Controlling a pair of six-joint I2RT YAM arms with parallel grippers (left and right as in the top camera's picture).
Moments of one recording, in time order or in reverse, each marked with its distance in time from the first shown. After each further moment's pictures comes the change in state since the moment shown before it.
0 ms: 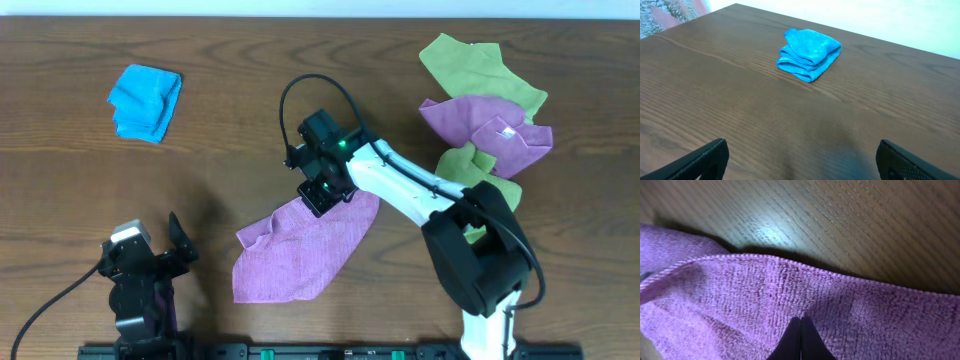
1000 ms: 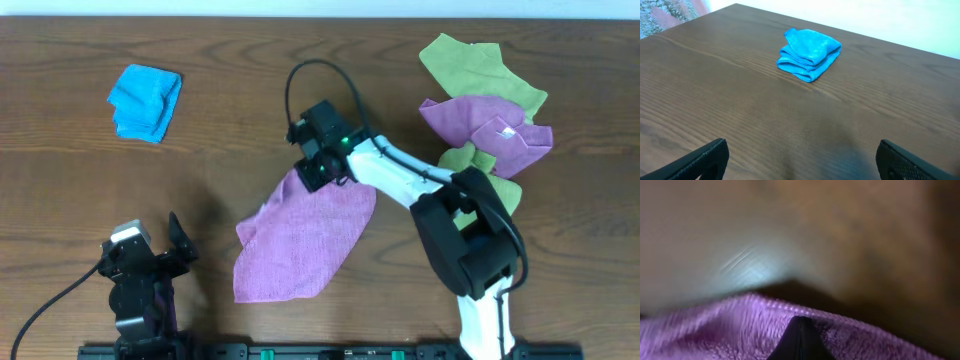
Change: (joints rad) left arm 0.000 0.000 0.000 0.000 0.000 0.000; right arm -0.067 0.088 0.001 0.342 0.087 0.070
